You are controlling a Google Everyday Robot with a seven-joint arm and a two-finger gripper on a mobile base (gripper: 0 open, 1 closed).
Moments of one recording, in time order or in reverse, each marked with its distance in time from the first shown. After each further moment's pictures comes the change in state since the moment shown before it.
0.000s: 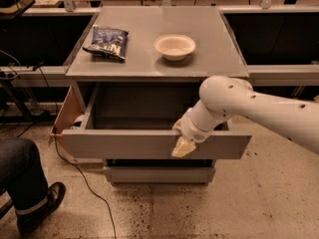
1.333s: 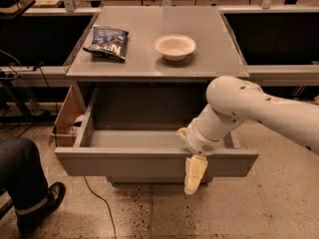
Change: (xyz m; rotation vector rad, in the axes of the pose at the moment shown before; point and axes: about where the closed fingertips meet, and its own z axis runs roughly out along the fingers) arm -0.003 0.071 -0.029 -0.166 -0.007 0.014
